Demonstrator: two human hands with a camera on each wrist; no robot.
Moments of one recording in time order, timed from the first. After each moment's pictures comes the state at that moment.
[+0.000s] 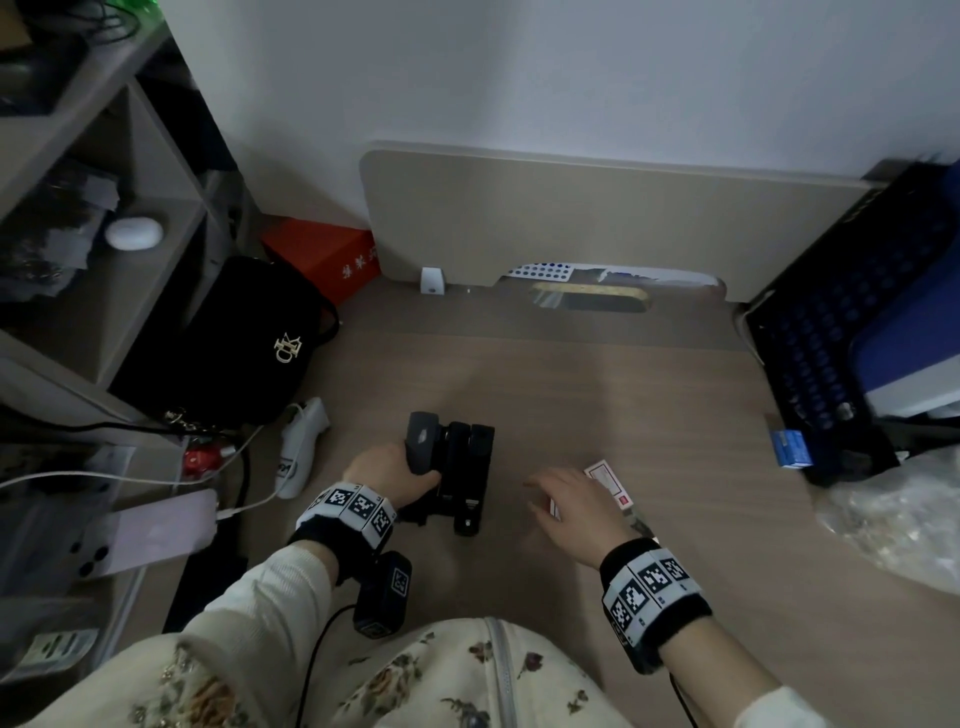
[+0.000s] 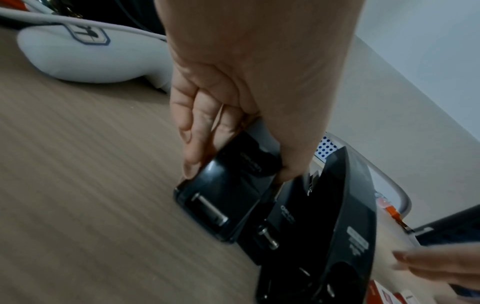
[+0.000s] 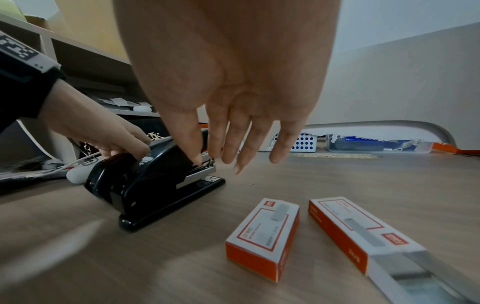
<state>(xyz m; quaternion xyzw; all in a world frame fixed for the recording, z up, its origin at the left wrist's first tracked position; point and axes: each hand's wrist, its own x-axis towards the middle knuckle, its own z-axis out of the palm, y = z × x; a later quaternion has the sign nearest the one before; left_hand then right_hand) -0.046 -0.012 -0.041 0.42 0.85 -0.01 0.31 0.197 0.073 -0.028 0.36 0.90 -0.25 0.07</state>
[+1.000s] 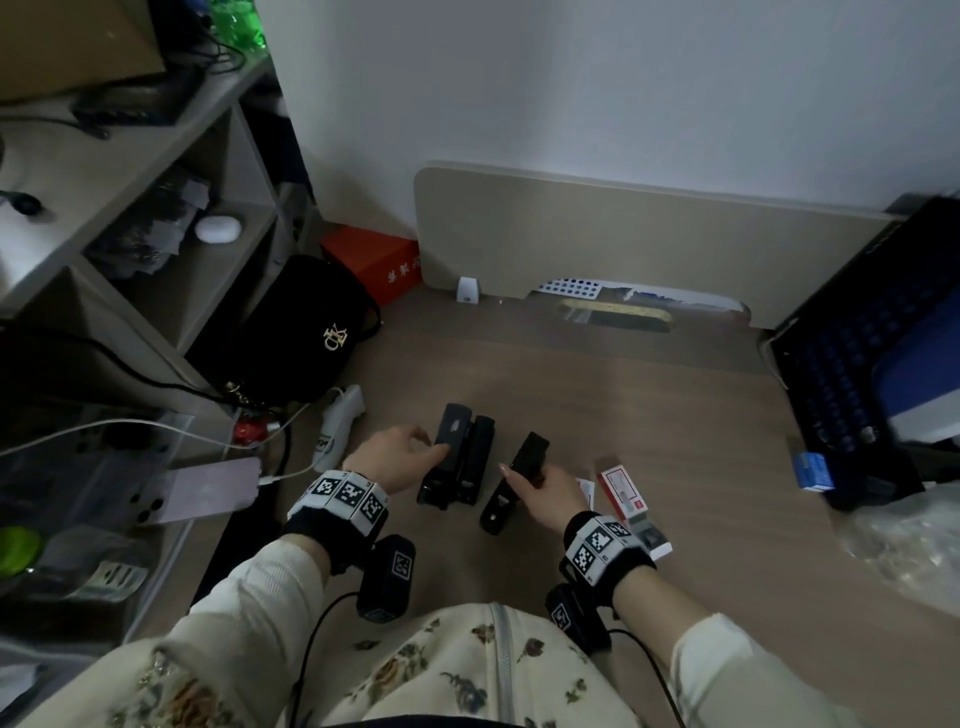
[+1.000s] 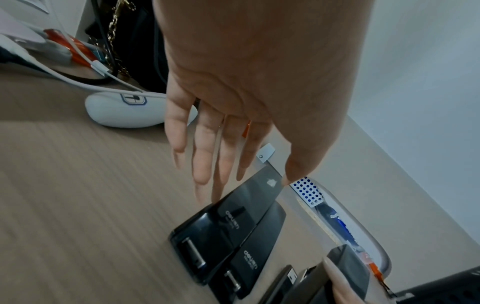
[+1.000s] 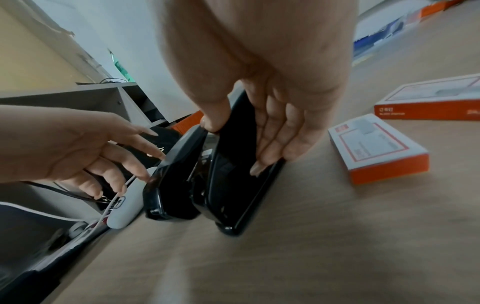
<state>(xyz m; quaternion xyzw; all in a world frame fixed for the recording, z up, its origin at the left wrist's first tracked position) -0.053 -0.050 -0.007 0.37 0.86 0.12 0.34 0.153 0.050 -0.028 0.50 0.72 -0.48 0.02</state>
